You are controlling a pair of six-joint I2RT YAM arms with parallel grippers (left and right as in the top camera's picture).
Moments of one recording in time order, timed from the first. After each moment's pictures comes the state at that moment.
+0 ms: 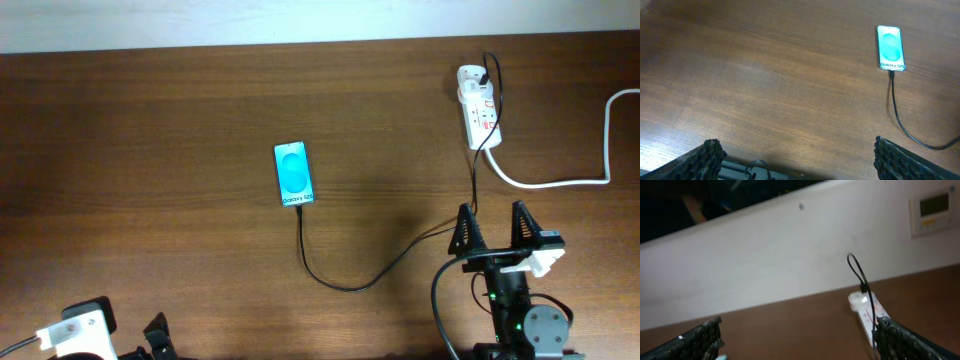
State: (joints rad) left arm -0.16 0.48 1.29 -1.62 -0.24 -0.34; right arm -0.07 0.01 0.04 0.11 -0.12 0.31
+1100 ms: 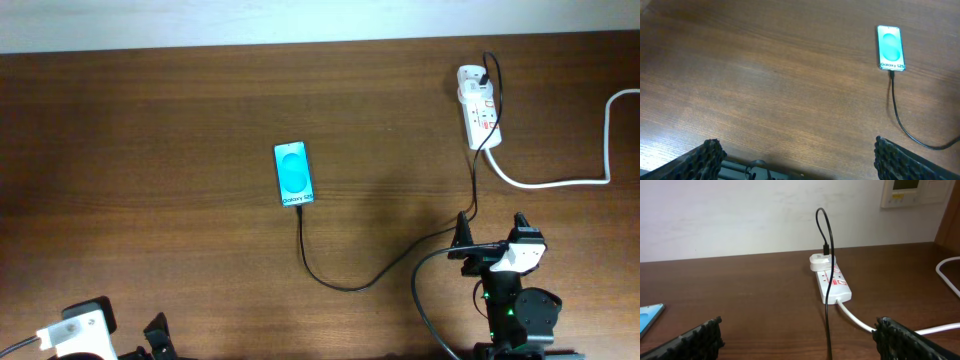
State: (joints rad) left arm -0.16 0.48 1.29 -1.62 -0.24 -0.34; right arm -0.09 0.01 0.01 -0.07 -0.04 0.07
